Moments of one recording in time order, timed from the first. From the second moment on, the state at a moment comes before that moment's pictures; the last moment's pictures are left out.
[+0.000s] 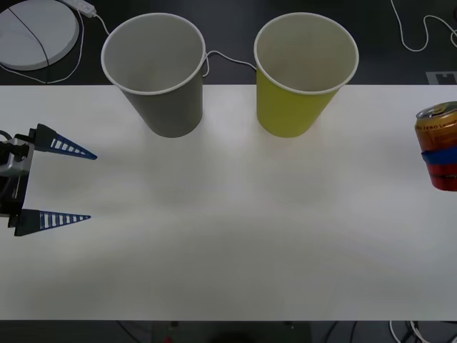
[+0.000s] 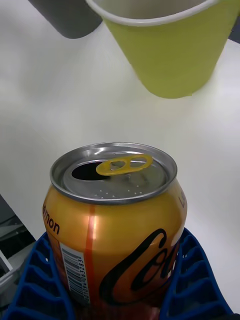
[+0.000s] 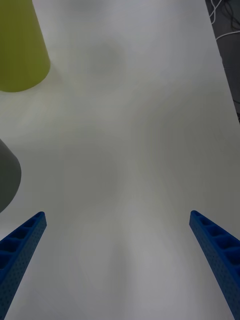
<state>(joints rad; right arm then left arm) -0.15 -1.08 -0.41 -1.95 1.54 -1.57 -1.19 -0.13 0.98 0.16 -1.72 -1.38 -1.45 0.02</state>
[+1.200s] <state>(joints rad) -1.20 -0.89 0.35 -1.46 1.90 -1.57 -1.30 -0.13 0.98 0.16 -1.72 -1.38 -1.45 0.02</state>
